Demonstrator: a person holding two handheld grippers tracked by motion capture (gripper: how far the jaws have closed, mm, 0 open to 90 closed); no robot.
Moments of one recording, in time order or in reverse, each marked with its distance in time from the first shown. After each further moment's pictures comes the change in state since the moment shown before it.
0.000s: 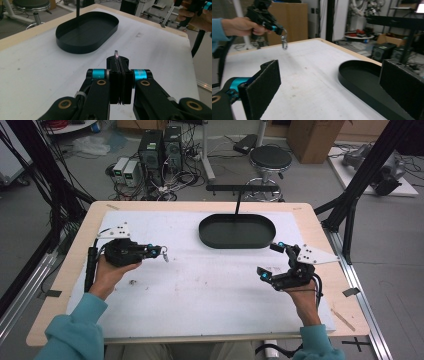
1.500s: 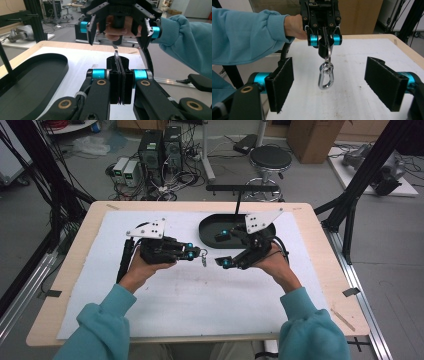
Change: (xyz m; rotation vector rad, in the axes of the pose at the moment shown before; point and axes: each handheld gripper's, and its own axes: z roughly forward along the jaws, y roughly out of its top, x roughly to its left) left arm -0.045 0.048 0.065 -0.158 -0.373 0.191; right arm 0.008 0.077 0.113 0.217 0.529 -0.111
